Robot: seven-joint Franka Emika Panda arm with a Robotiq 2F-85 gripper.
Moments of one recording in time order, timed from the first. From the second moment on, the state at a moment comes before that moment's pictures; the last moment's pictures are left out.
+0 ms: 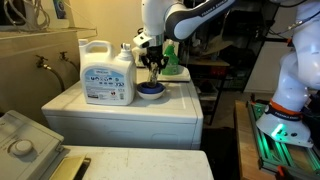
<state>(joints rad) 0.16 0.28 0.15 -1.78 -0.45 2.06 -1.28</state>
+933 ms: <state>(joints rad) 0.19 0.25 0.14 -1.78 -0.98 1.60 -1.23</state>
